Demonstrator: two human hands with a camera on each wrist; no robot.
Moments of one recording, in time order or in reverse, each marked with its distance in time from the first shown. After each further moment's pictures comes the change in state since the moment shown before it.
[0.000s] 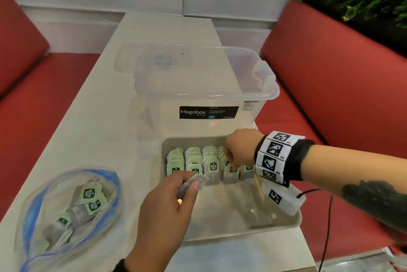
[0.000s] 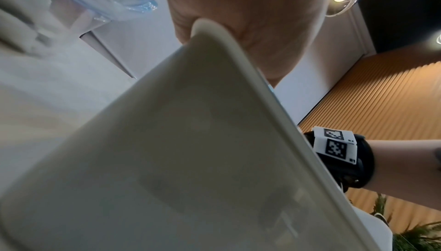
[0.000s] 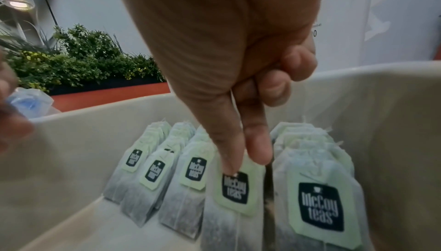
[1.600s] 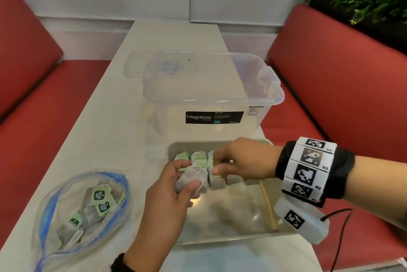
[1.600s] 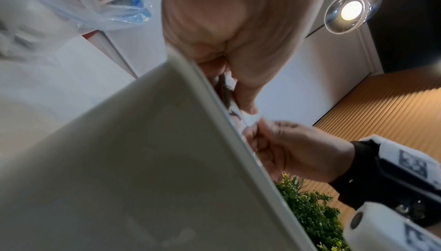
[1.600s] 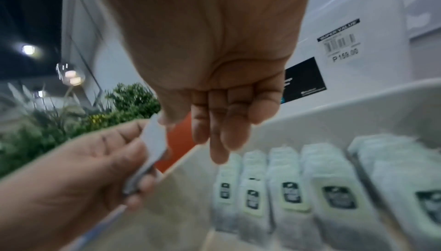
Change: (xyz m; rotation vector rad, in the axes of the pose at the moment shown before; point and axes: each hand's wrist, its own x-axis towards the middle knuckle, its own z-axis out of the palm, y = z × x) left_hand 0.015 0.007 -0.009 -0.337 -0.037 -0.210; right_hand -0.047 -0.016 -0.020 0.420 0.093 -0.314
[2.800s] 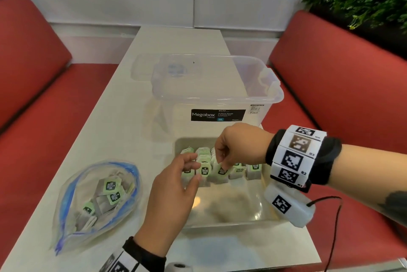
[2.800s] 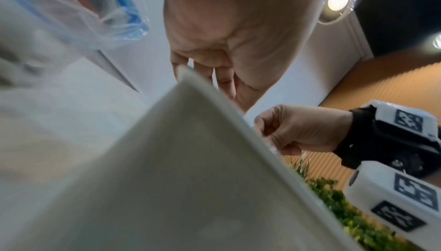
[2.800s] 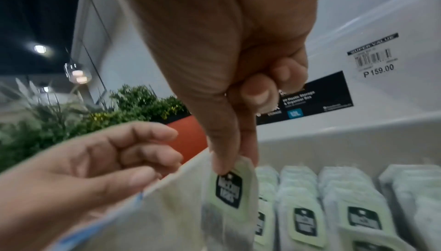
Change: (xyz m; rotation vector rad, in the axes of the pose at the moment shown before) left_hand -0.005 -0.001 -0.007 0.346 0.036 0.207; right_hand 0.003 -0.022 -0.009 -0.151 0.073 0.084
